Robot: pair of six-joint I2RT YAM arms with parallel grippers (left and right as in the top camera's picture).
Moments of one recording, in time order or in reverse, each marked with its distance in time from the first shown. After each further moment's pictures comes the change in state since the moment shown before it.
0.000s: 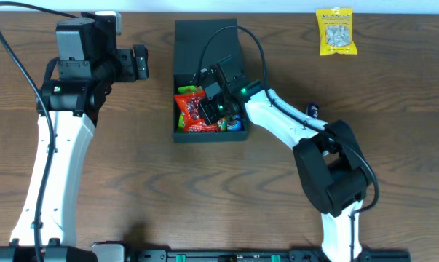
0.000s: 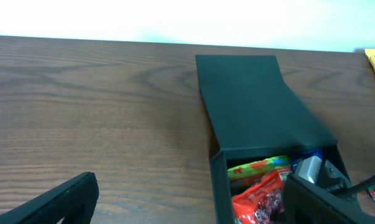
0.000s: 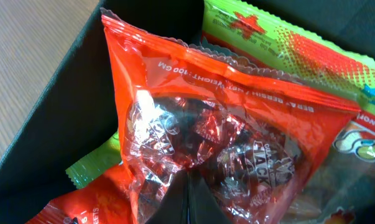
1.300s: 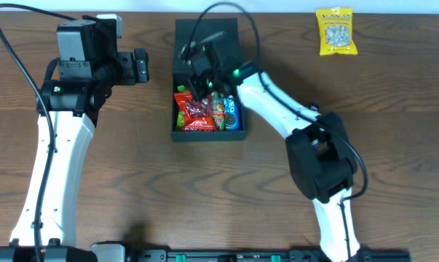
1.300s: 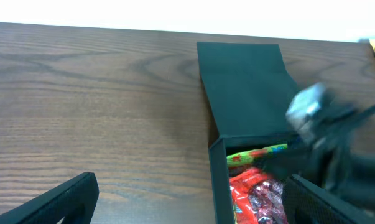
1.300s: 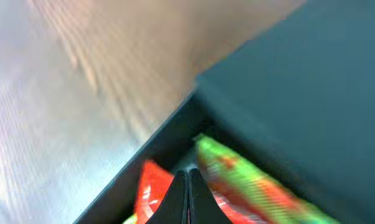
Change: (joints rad) left arm 0.000 0.000 0.000 -0.041 0.000 0.000; right arm -0.035 0.111 0.298 0.007 -0.025 0.005
